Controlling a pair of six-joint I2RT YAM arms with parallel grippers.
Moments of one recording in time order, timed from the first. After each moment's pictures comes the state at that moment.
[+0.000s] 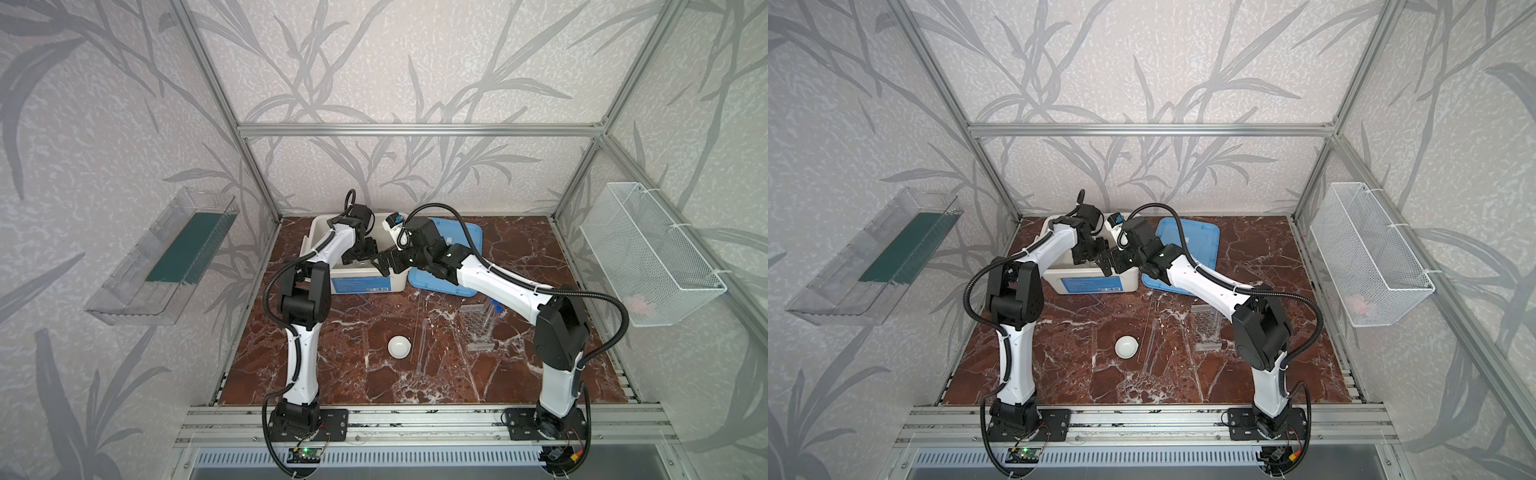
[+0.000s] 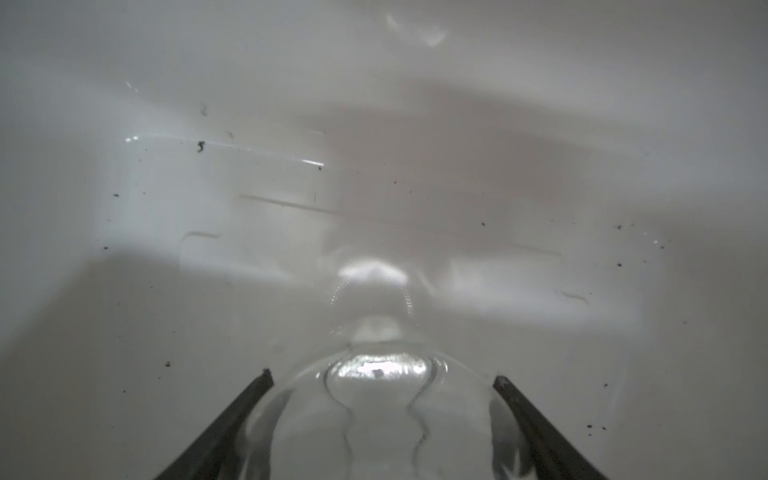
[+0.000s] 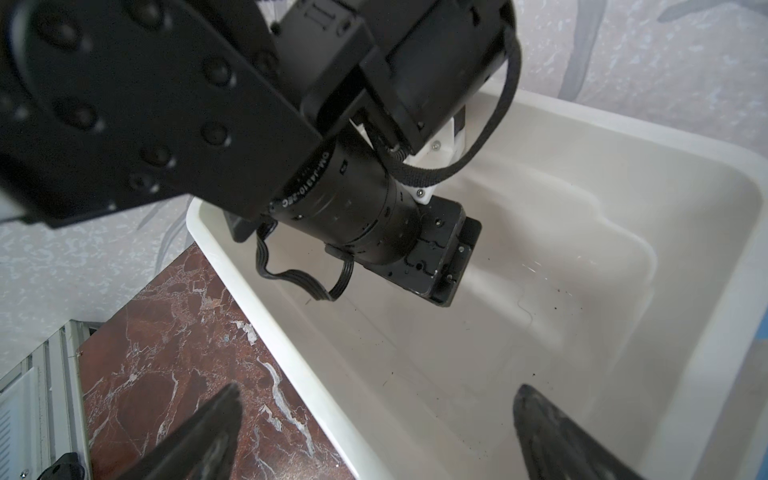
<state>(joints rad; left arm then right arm) -0.21 2.19 1.84 -0.89 -0.07 -0.44 0.77 1.92 1.65 -0.27 -0.17 0.21</state>
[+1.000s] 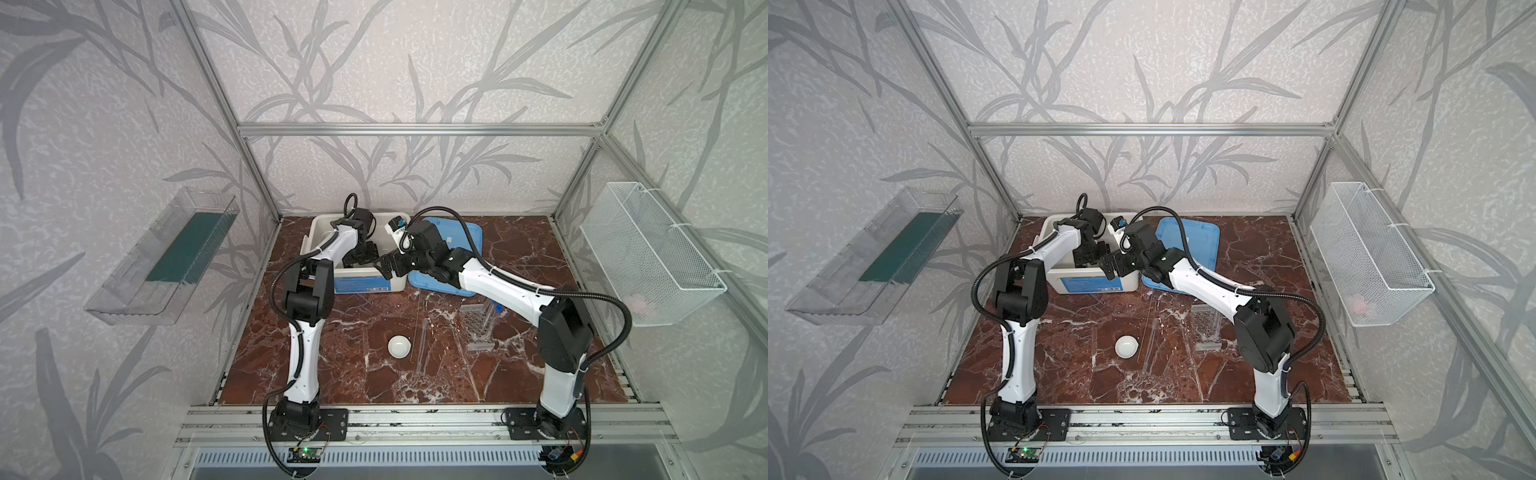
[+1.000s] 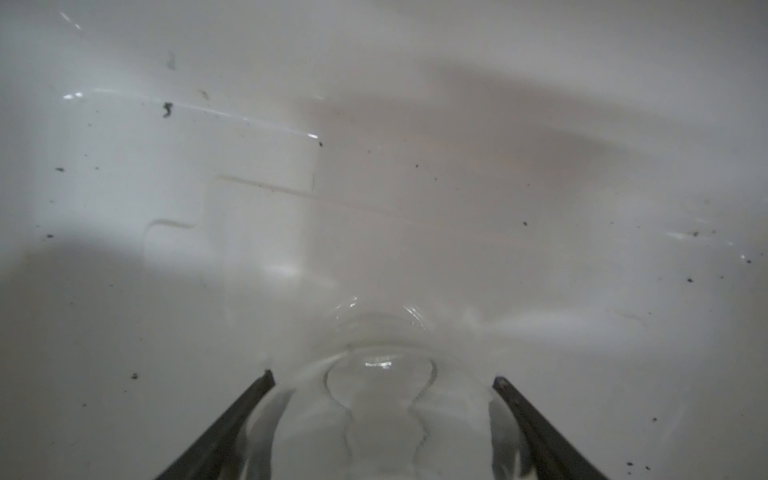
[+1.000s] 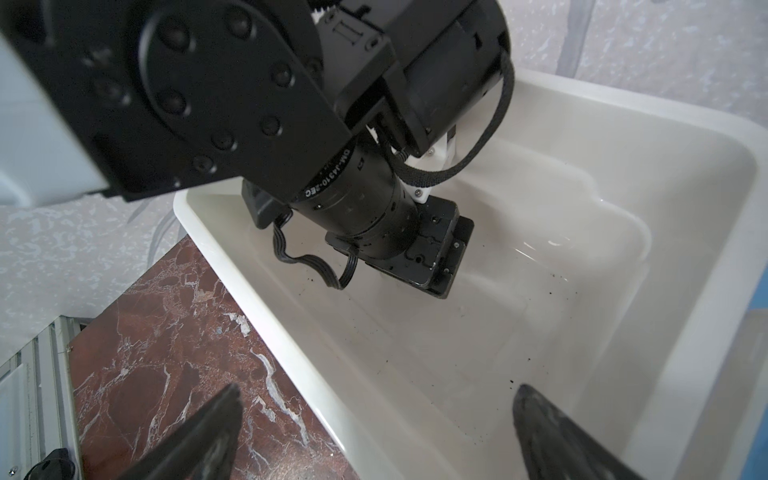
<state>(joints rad) -0.21 2.26 1.87 -0.92 -0.07 -0.47 0.77 1.89 1.58 -0.24 -0.16 0.22</state>
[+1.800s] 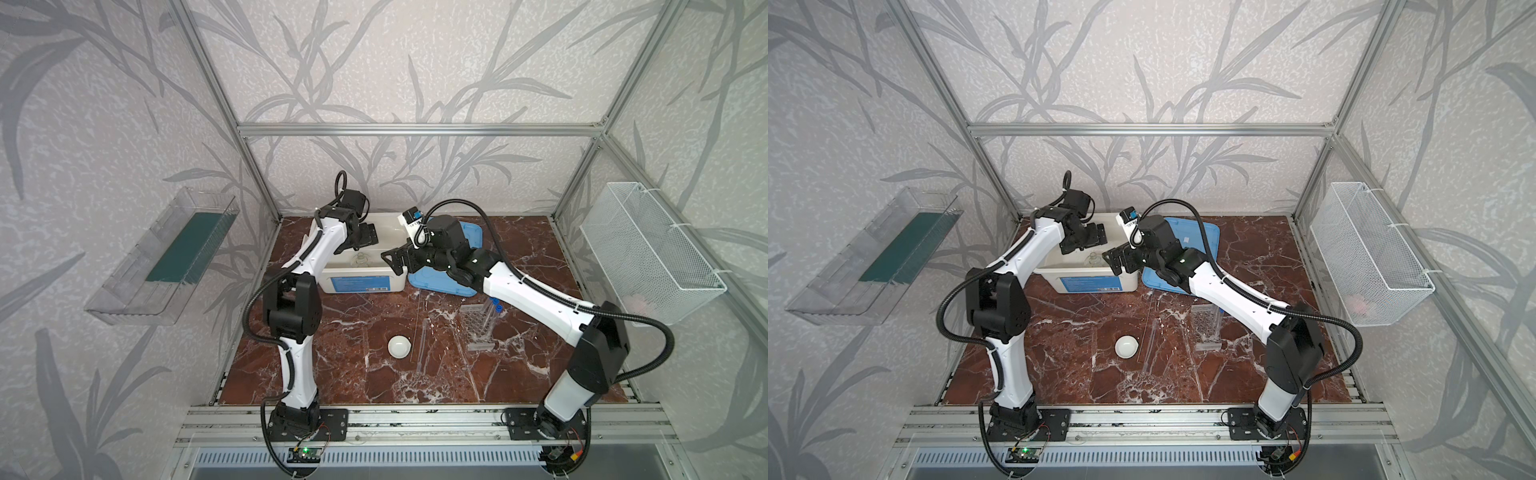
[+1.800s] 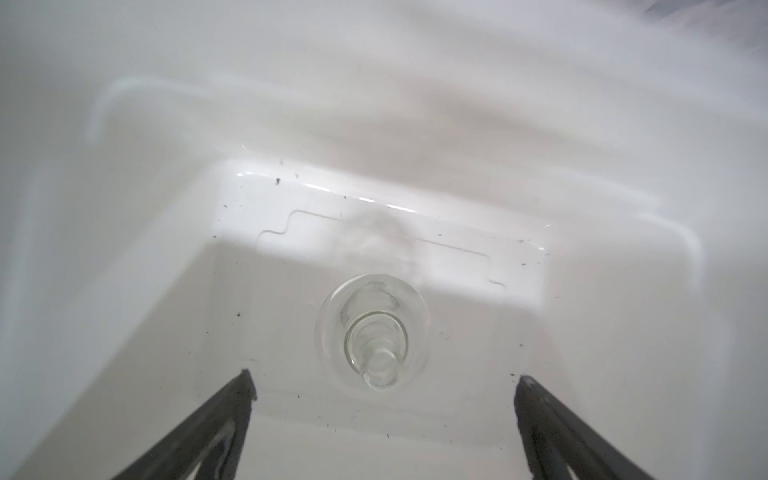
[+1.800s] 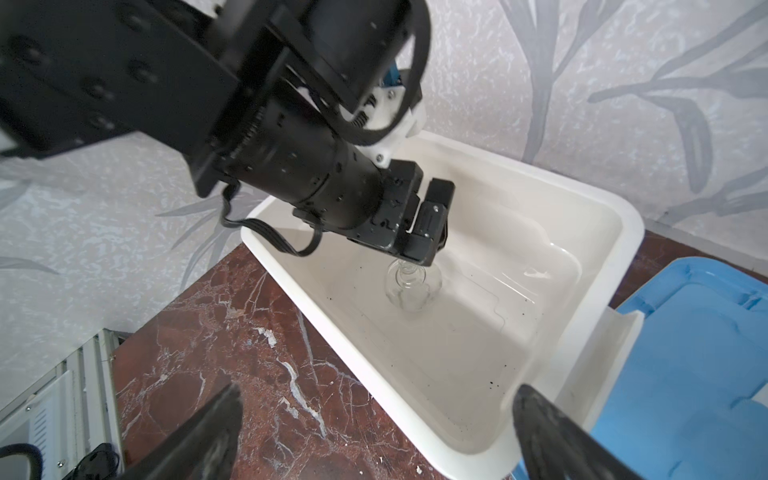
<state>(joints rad) -0.22 1.96 1.87 -0.95 -0.10 -0.46 0.75 1.66 1.49 -0.24 -0.17 0.20</state>
